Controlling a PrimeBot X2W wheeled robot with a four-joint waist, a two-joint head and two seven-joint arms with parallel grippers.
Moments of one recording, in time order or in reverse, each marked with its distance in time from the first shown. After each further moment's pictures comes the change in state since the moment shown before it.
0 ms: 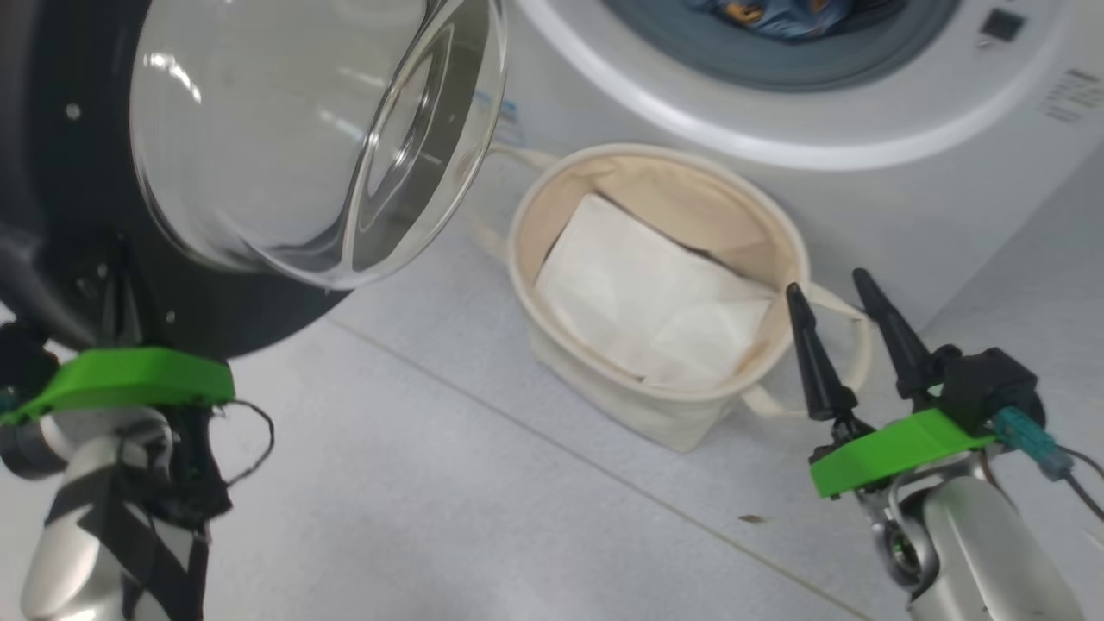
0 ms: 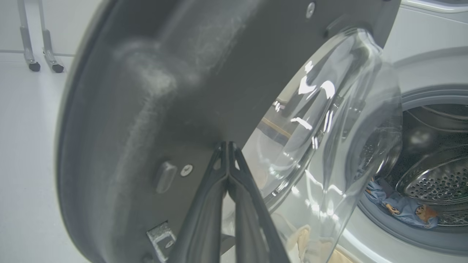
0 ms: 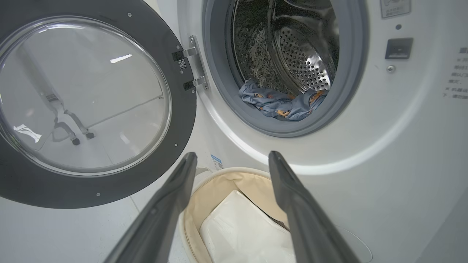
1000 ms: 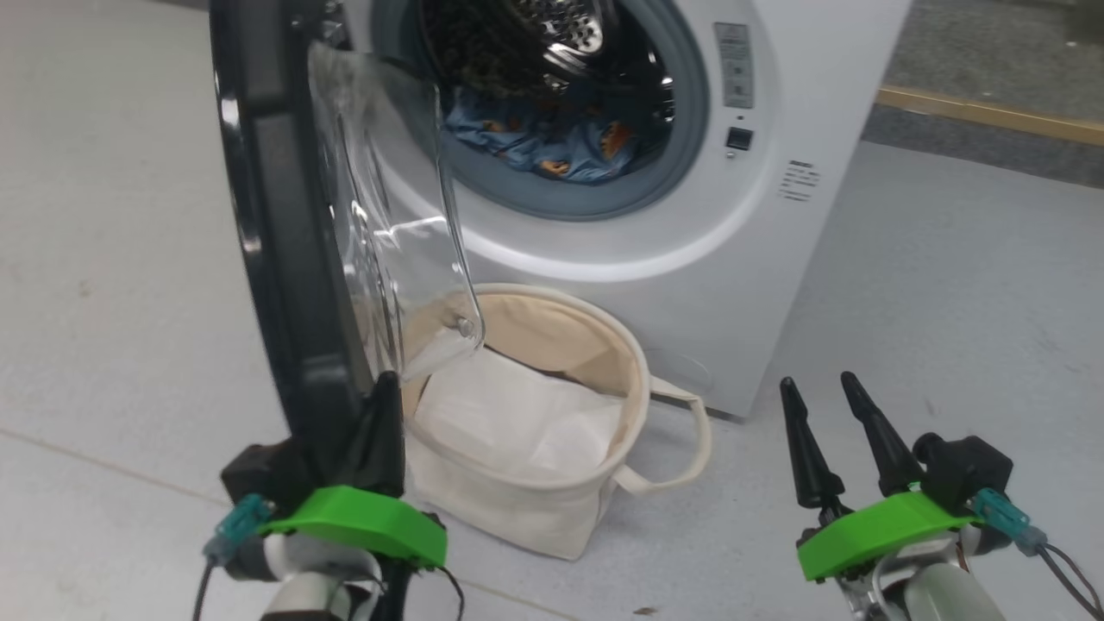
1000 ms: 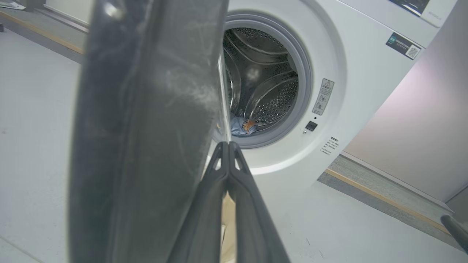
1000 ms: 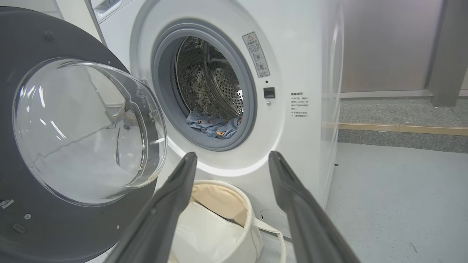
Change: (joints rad) left arm 0.290 -0.124 -0.312 -0.237 0.094 0.058 0.100; right arm 0.144 0.064 -0.045 0.054 0.038 0.000 -0.001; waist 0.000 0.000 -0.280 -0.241
